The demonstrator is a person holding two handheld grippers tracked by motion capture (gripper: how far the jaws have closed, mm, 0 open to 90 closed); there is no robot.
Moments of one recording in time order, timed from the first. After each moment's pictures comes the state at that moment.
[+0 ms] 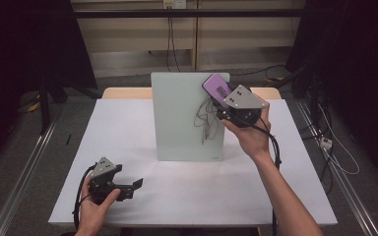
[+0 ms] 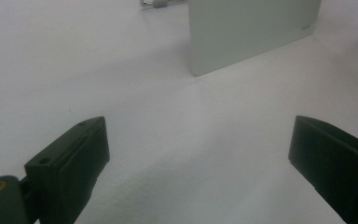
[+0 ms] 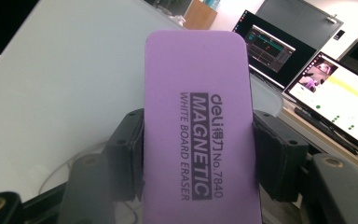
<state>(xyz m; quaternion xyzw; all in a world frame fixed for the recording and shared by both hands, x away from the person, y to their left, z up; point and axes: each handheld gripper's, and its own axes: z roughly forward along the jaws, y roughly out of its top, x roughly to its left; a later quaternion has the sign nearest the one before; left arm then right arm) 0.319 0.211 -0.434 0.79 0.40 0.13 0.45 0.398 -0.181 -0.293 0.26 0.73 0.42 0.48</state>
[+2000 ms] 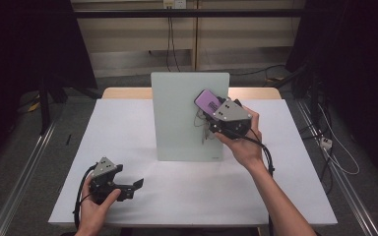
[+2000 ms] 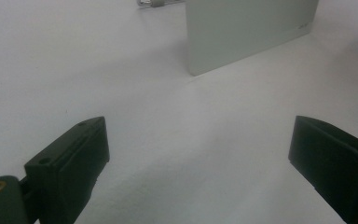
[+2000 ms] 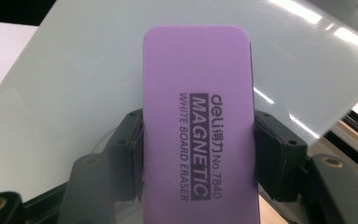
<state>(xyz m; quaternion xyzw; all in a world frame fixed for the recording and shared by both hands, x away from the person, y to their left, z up) 0.320 0.211 -0.435 0.79 0.40 0.13 0.44 0.390 -0.165 -0.321 0.25 0.76 0.40 0.44</state>
